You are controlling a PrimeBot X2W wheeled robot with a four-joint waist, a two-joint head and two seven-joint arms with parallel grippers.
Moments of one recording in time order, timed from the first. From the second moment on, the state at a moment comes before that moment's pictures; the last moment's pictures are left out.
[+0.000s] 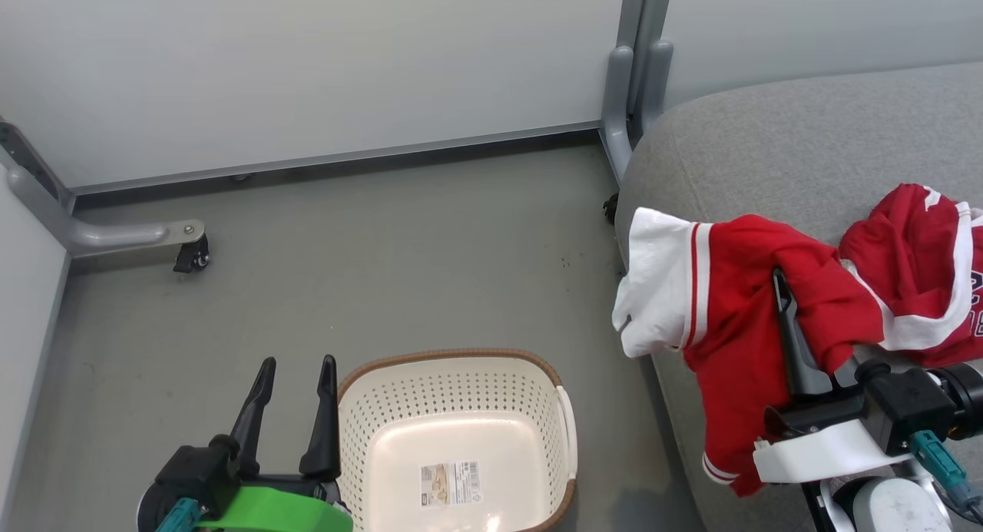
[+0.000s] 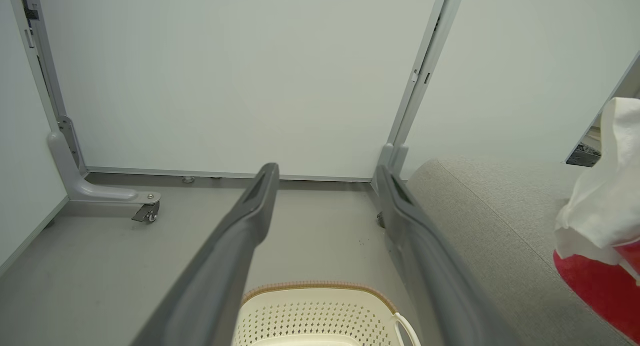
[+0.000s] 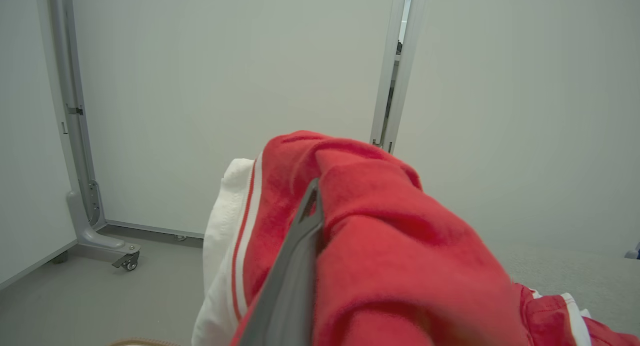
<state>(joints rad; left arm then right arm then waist) 0.04 0.05 -0.12 0.14 -0.31 -0.13 -0.26 0.02 -0.09 0.03 -0.10 -0.02 0.13 -0.26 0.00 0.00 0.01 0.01</state>
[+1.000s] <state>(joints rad) 0.03 0.05 -0.14 0.10 -0.32 -0.13 -0.26 -0.02 -0.09 0.00 -0.16 -0.04 0.13 -0.26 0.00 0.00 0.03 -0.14</state>
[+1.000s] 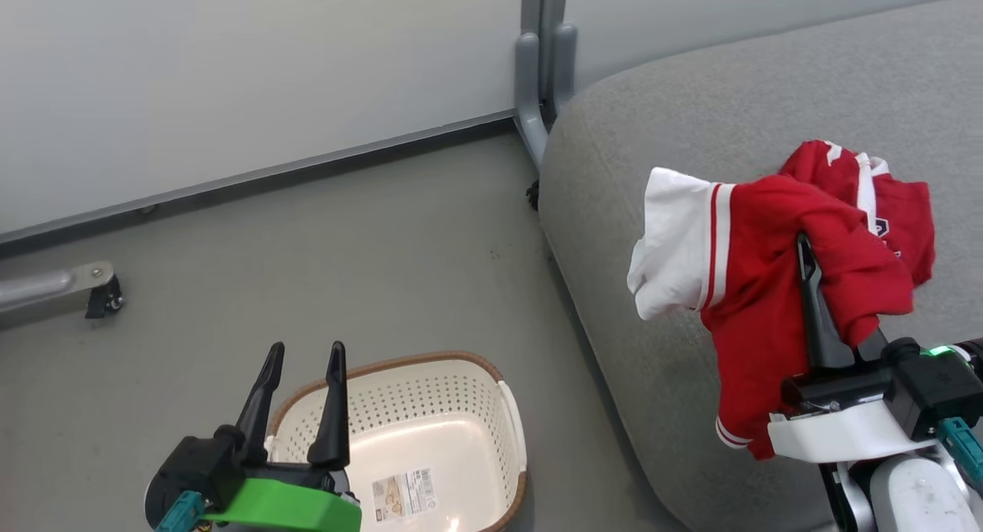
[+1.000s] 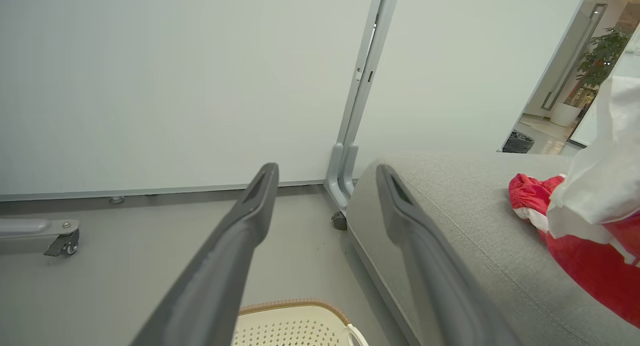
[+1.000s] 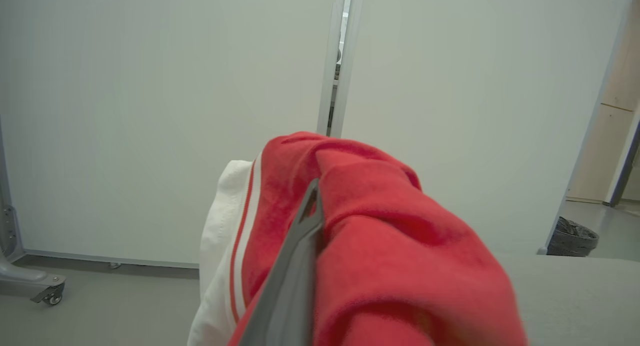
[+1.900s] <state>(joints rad) -0.07 0.05 -0.24 0.10 -0.31 -0.13 -0.26 -0.03 -0.06 -0.05 -0.22 -0.05 0.13 -0.26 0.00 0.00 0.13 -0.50</state>
